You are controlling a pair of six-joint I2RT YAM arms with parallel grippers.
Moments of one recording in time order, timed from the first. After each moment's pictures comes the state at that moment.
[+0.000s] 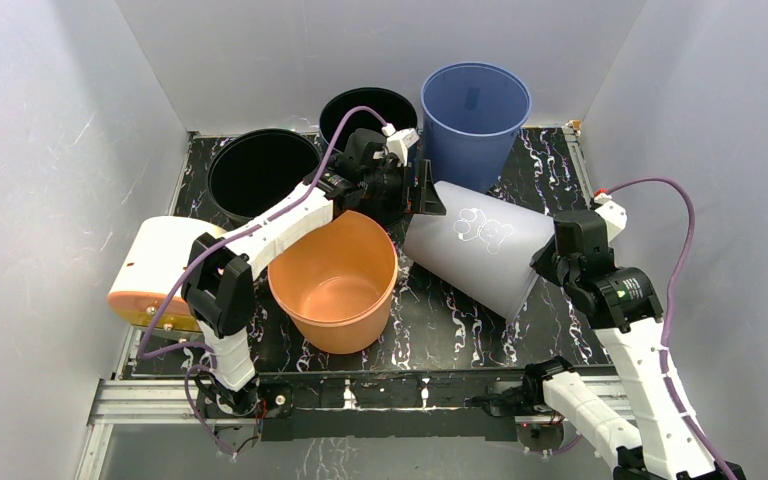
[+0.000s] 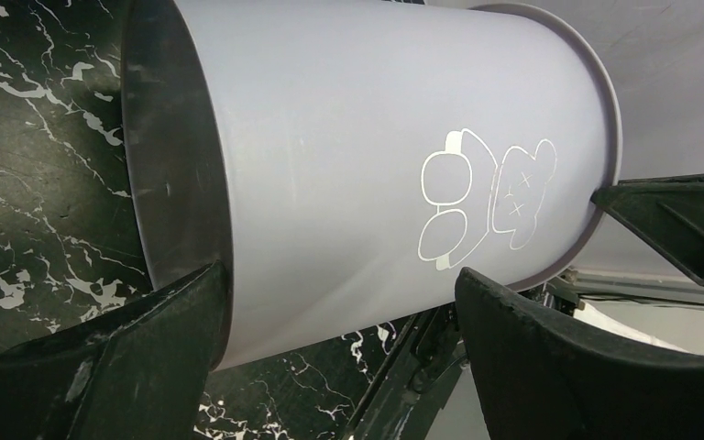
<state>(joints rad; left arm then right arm) -0.67 1.83 1.59 -0.35 0.52 -0.52 0.26 0.79 1.09 -1.07 0.35 0.71</state>
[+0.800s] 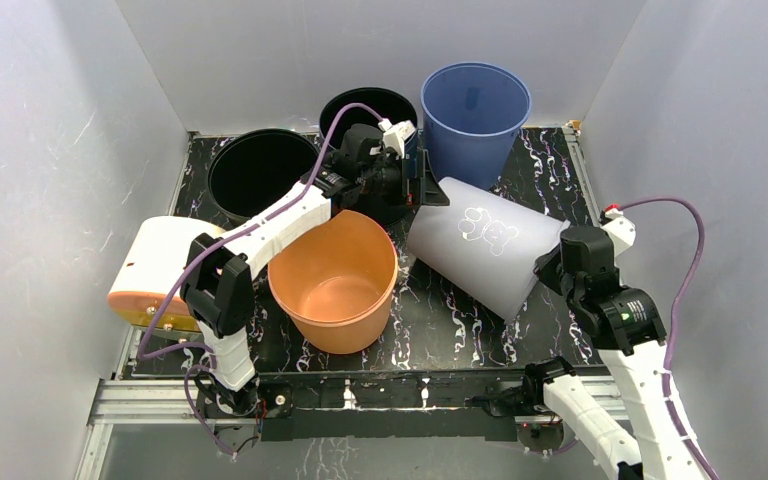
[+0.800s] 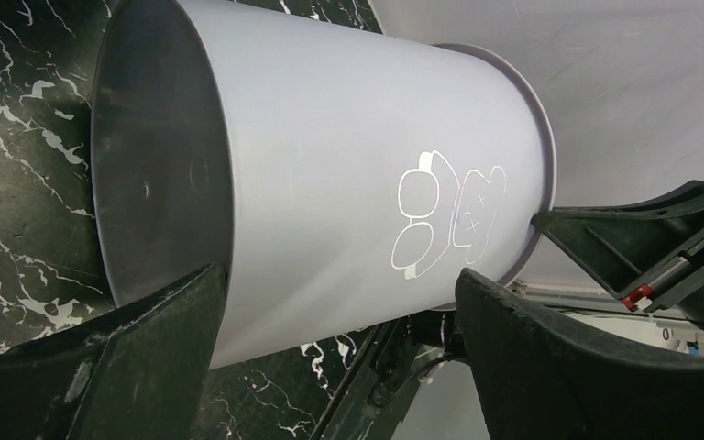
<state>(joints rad) -0.66 1.82 1.59 -0.28 0.56 -0.63 0.25 0.69 1.01 -1.03 0.37 0.76</state>
